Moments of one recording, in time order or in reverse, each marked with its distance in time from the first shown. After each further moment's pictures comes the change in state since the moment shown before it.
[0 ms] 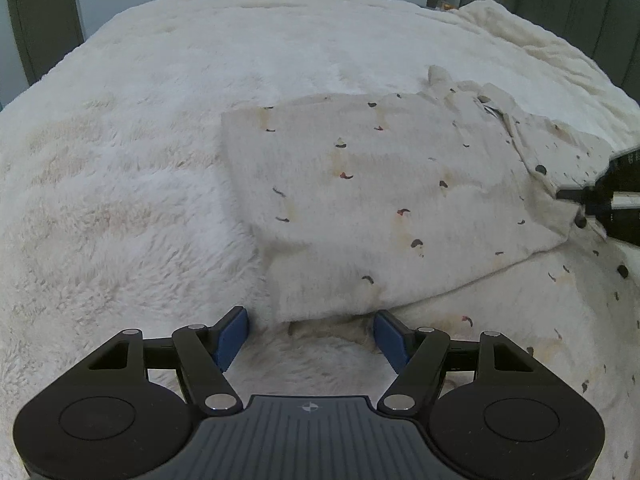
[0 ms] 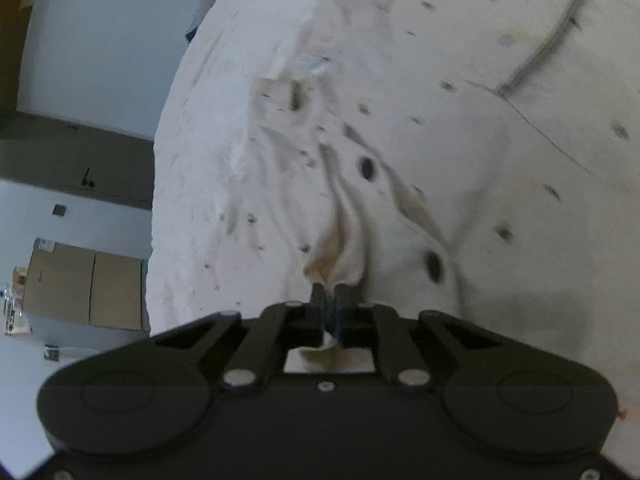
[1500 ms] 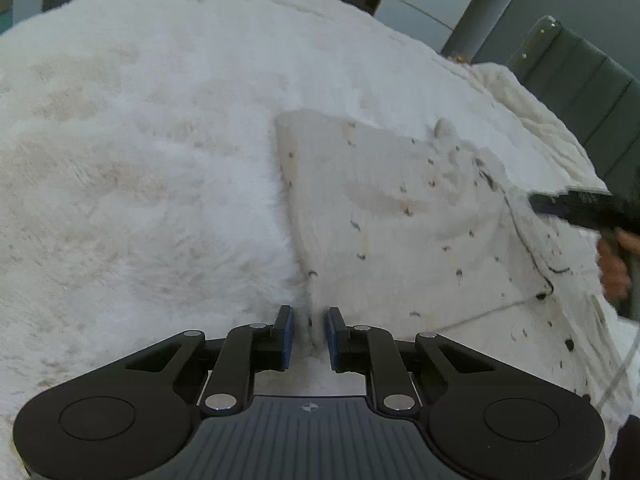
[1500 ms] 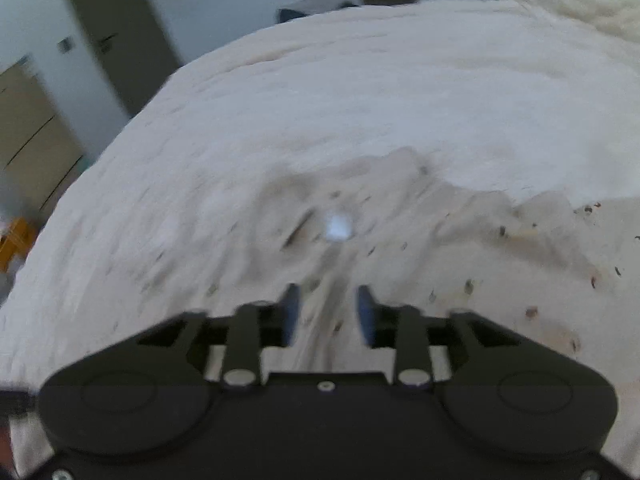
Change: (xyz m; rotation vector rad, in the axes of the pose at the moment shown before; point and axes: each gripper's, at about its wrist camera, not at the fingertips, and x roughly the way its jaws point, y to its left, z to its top) left arm -0.070 0.095 -0.059 -0.238 -0.049 -0.175; right arm 0.018 0.049 0.056 -0.750 -0.084 -0.249
